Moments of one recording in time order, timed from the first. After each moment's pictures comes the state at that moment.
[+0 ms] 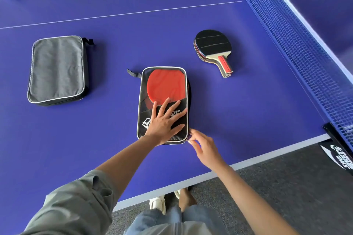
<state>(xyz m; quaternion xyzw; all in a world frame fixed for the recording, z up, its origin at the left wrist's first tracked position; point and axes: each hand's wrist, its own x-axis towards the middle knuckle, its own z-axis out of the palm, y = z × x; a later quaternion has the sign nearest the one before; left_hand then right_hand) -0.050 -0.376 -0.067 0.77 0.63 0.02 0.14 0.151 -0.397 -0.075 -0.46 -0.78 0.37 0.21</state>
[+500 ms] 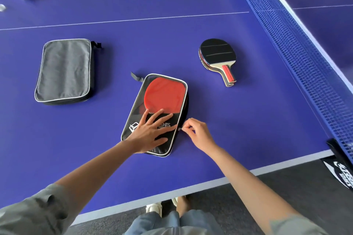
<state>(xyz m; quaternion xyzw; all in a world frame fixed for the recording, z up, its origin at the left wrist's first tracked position) -0.100 -0.395 -0.059 0.82 0.56 -0.01 0.15 0.119 -0.332 -0.065 -0.43 -0.78 0.40 0.20</state>
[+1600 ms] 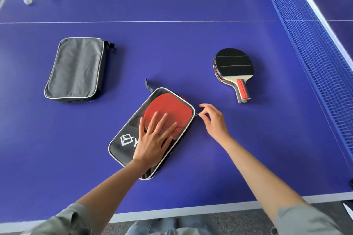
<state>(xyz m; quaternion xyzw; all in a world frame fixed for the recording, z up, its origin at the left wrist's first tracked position) -0.060 -0.391 -0.069 0.67 0.74 0.01 0.06 0.124 -0.226 -0.066 -0.42 -0.82 0.32 0.23</state>
